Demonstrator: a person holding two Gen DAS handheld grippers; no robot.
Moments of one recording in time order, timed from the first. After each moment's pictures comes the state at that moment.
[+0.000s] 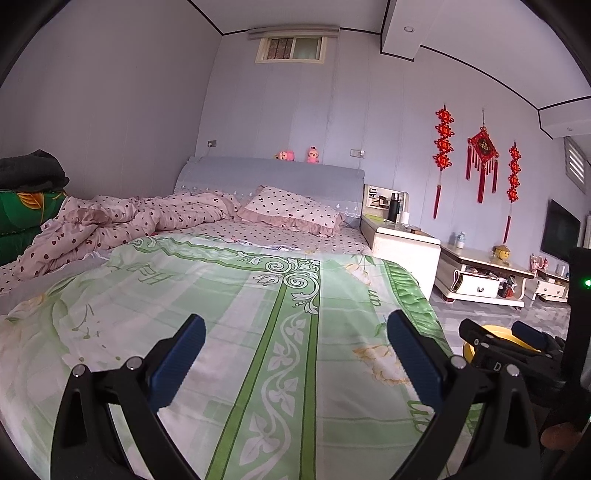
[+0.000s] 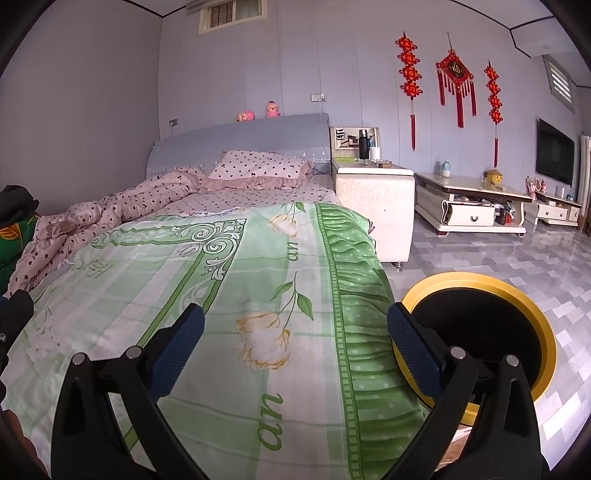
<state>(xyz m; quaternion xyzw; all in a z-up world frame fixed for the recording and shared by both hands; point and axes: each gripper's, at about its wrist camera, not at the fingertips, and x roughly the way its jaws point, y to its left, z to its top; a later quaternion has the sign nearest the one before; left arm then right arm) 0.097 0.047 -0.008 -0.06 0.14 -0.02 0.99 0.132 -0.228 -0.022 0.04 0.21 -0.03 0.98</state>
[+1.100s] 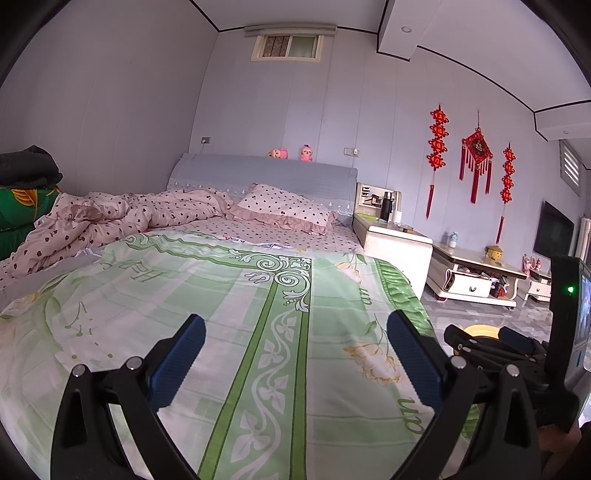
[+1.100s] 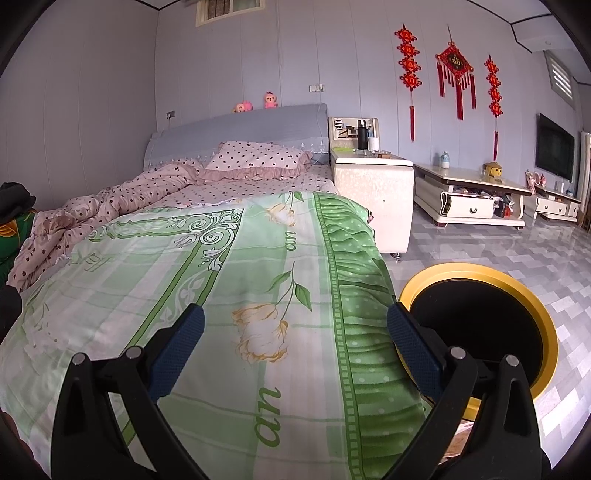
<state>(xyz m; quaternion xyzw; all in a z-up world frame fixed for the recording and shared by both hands) 0.096 0.044 -0.007 -0.07 0.14 -0.03 0.99 0.139 -0.232 -0.029 0.04 0.23 -0.03 0.97</state>
